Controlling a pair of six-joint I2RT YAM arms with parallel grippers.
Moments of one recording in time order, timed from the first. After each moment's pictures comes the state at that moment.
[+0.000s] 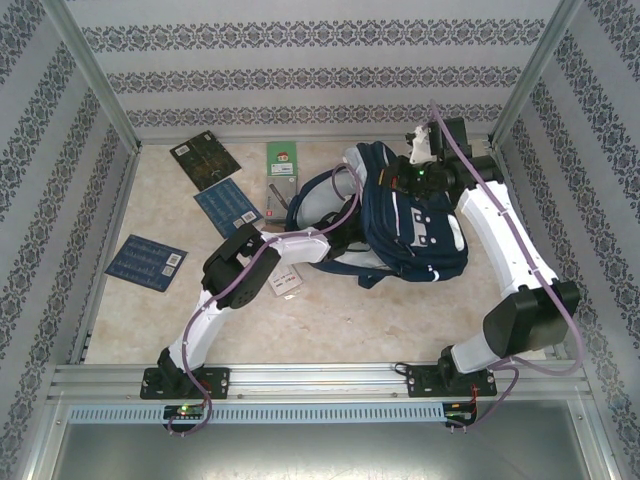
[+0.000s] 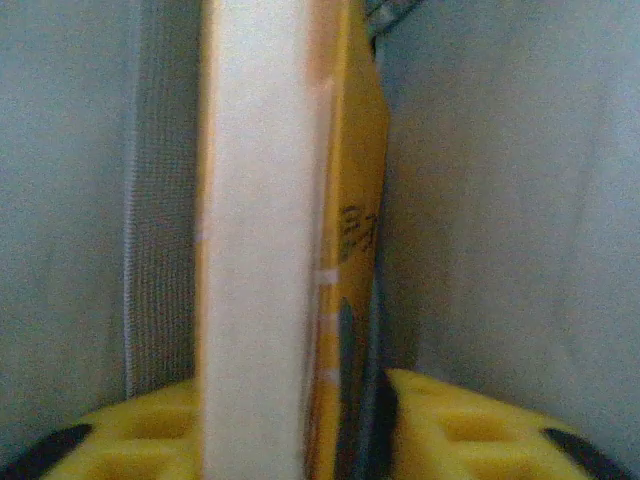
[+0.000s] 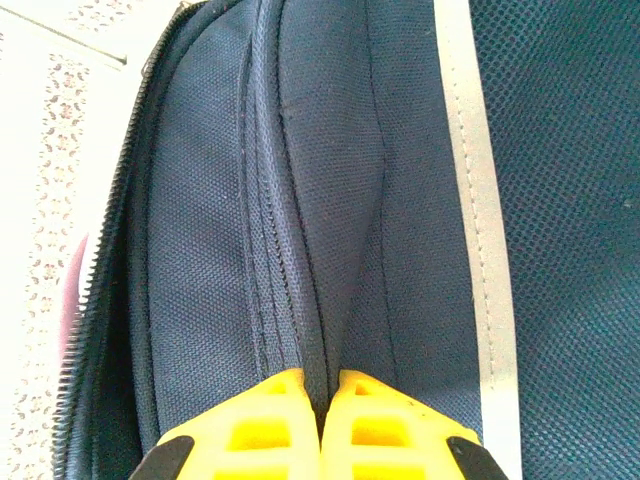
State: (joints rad) left arm -0.81 2.29 1.58 0.29 0.12 -1.25; right arm 0.18 1.50 1.53 -0.86 -0.50 0.48
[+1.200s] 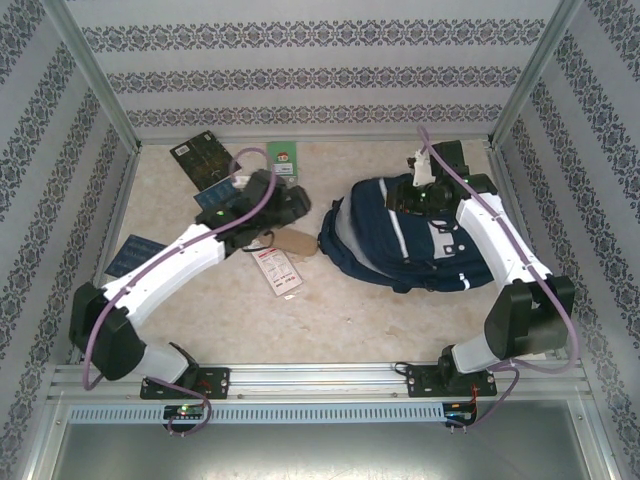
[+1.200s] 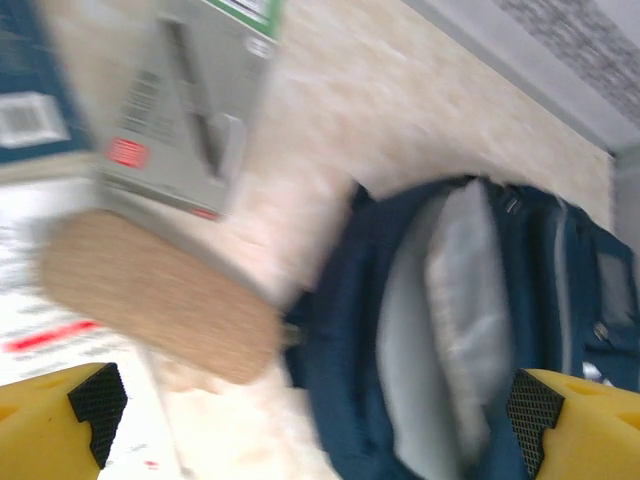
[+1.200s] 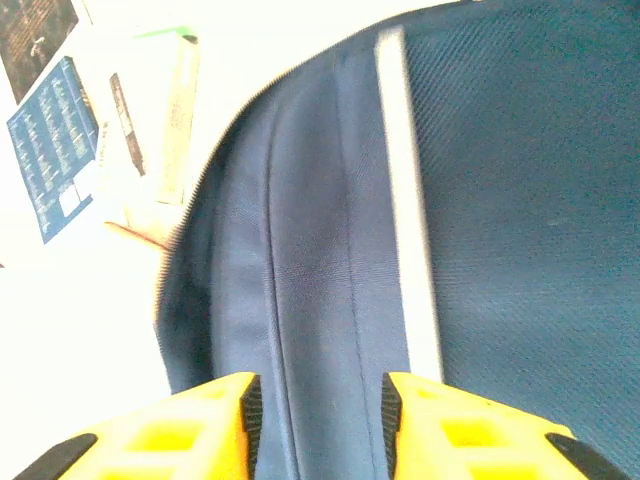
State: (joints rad) left arm -0.57 1.41 1.23 -0.60 -0.19 -0.97; right arm 0.15 1.49 1.31 -0.79 -0.38 0.28
